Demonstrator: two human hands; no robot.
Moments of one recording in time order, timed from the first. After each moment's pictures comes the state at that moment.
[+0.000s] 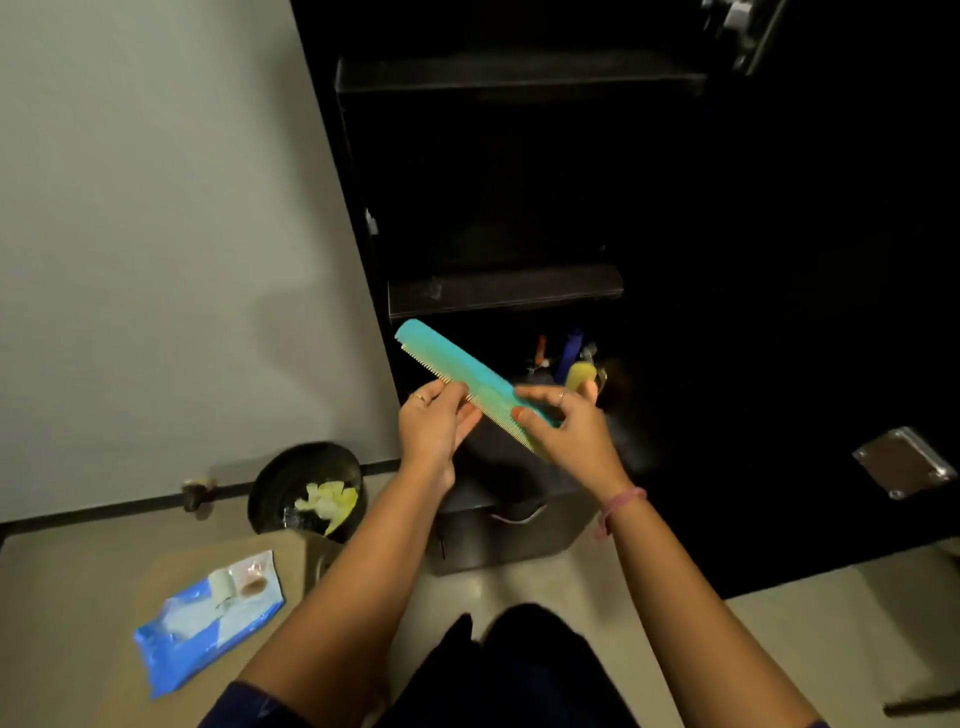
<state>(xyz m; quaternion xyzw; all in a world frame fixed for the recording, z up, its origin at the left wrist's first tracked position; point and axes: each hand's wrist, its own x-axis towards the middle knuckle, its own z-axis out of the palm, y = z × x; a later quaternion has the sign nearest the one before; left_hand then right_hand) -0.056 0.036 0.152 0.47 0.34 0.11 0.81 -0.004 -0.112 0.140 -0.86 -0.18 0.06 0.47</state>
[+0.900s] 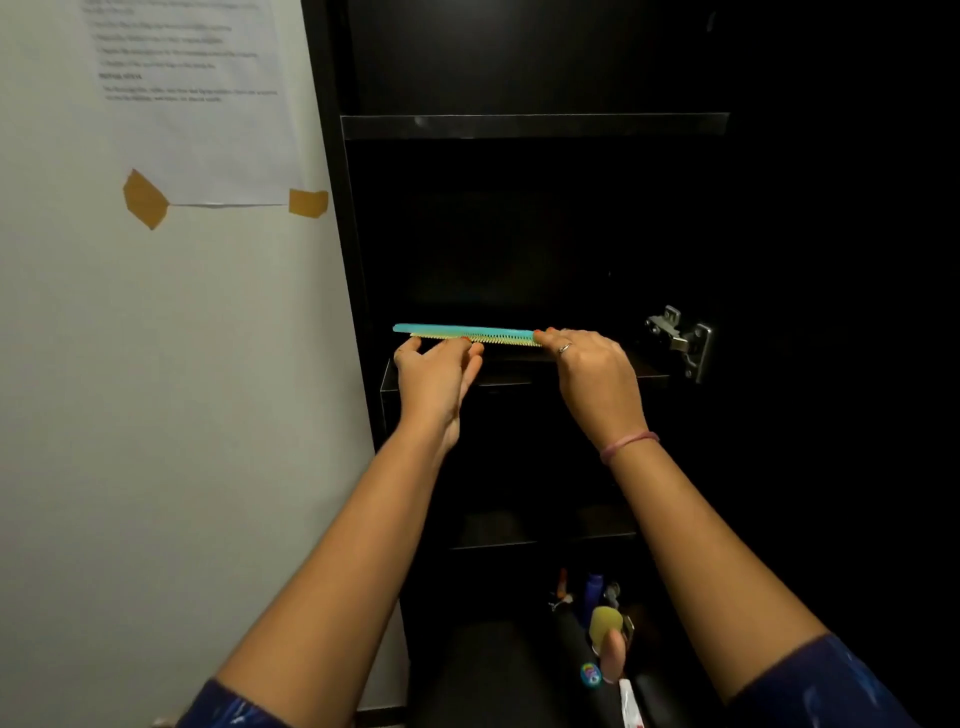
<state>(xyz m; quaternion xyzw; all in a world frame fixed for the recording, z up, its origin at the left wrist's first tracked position) 0.069 0.073 0.393 0.45 0.16 0.29 0.83 0.168 -0.056 0.359 -0.83 -0.34 -0.41 0.18</state>
